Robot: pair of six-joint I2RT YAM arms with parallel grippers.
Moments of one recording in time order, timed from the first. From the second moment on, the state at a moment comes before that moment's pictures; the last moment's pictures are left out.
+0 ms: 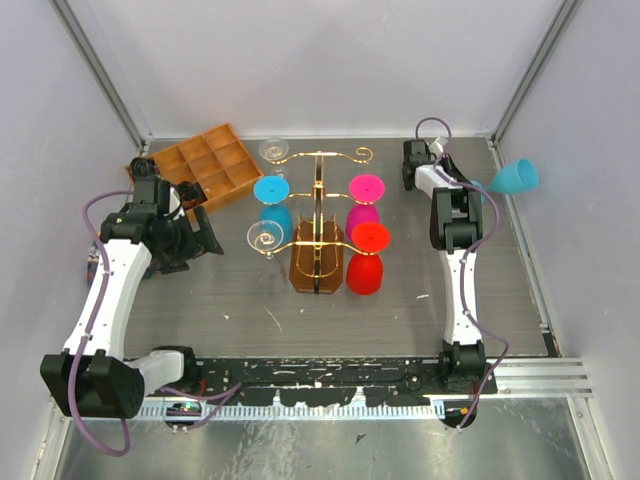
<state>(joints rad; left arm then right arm) -0.05 1.16 1.14 -1.08 0.14 -0.44 0.07 2.61 2.04 -0.37 1.30 -0.37</state>
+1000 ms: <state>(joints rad) -0.05 1.20 1.14 -1.08 0.17 -0.44 0.11 2.63 2.17 -0.65 1.12 -0.19</state>
